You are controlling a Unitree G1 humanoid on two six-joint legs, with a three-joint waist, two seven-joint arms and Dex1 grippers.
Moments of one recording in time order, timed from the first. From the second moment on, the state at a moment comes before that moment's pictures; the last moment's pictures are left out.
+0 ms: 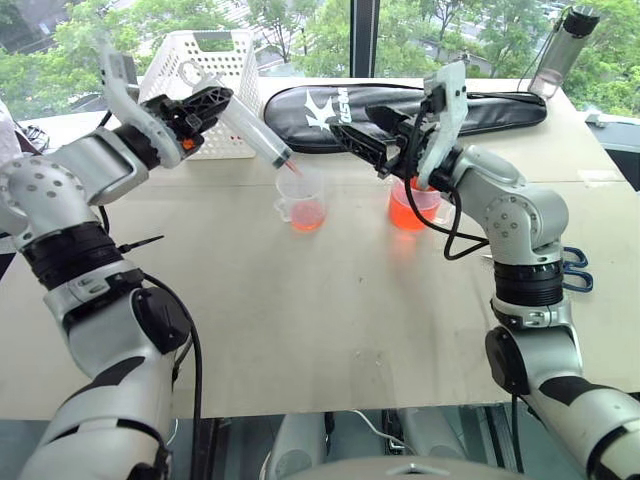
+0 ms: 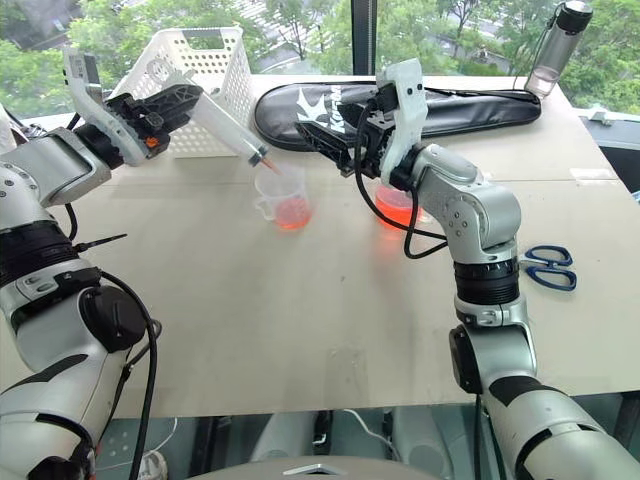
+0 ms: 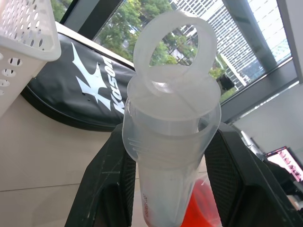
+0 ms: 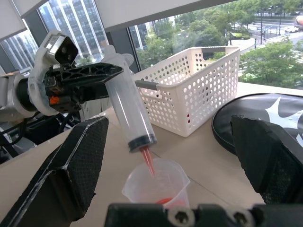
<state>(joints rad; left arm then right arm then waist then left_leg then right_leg) -1.03 0.63 0.68 0.41 -0.83 1.28 -0.30 -0.88 -0.16 -0.05 -0.08 0.54 0.81 0.49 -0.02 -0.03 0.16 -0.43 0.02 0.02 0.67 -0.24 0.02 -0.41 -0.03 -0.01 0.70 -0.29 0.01</state>
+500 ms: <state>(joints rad) -1.19 1.07 0.07 0.80 -0.60 1.37 -0.84 -0.63 -0.38 -0.05 -0.45 0.69 0.96 0.53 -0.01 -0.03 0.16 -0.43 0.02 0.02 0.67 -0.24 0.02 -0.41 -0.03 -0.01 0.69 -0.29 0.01</state>
